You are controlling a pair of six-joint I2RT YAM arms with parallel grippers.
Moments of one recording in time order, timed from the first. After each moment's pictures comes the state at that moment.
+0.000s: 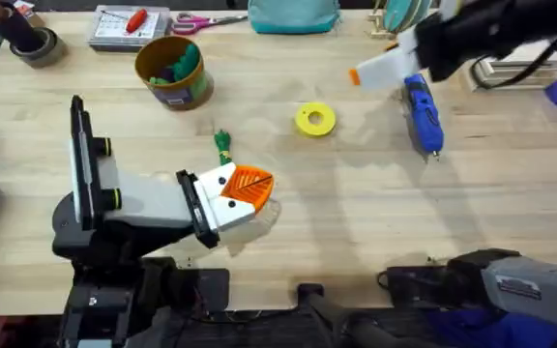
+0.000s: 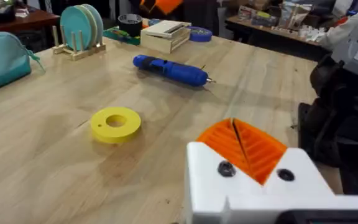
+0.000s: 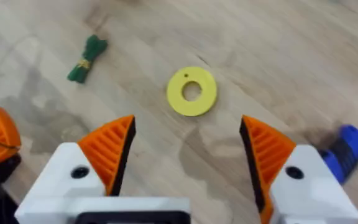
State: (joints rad) left arm 0.01 0.01 0.01 -0.12 1.15 -0.02; right arm 0.20 1.35 1.33 -0.97 -0.43 -0.28
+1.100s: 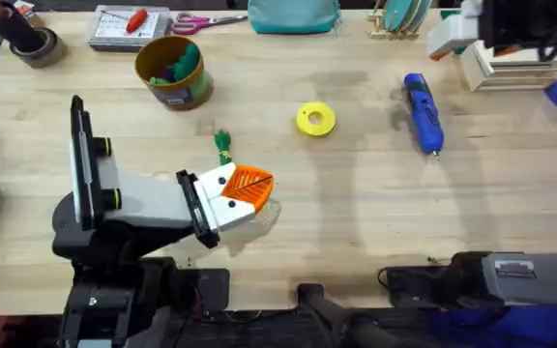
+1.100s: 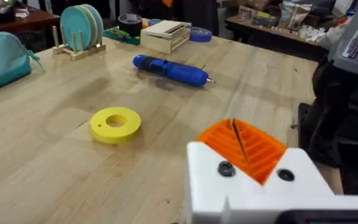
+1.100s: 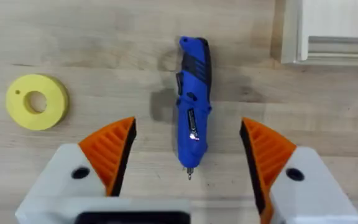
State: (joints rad) left arm 0.01 0.01 0.01 -0.12 1.15 -0.02; right arm -0.04 1.50 1.51 -1.14 0.03 -0.05
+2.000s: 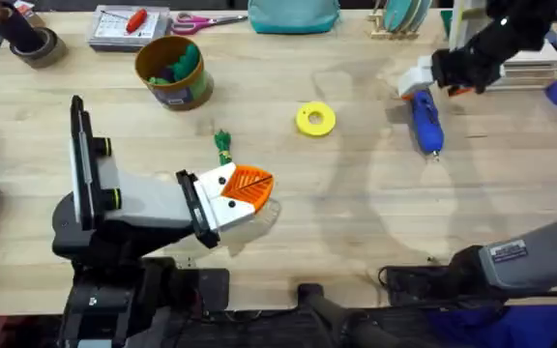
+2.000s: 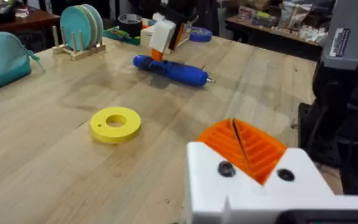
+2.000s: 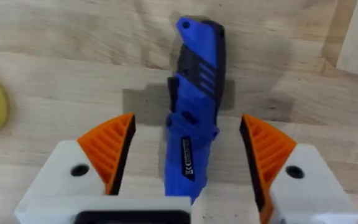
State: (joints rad) left arm 0.01 0.01 0.01 -0.12 1.15 -0.02; right arm -0.10 1.75 1.34 -0.91 -0.03 -0.15
